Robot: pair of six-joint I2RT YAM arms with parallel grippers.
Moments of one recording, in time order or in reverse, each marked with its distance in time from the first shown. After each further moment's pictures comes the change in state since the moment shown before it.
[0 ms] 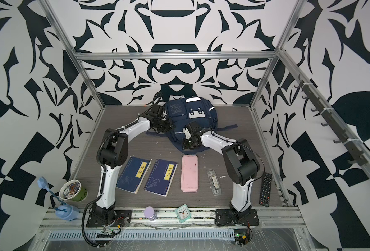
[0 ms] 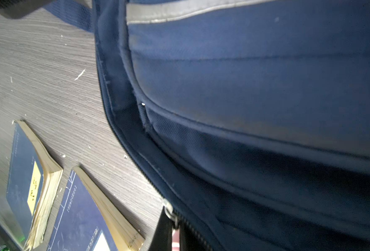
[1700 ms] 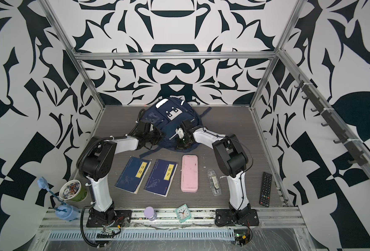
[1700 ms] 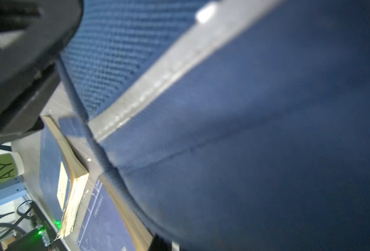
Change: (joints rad) left arm 0.016 -0.314 -0.711 0.681 -0.041 -0.473; right arm 0.011 0.171 0.179 -0.068 -0.126 0.017
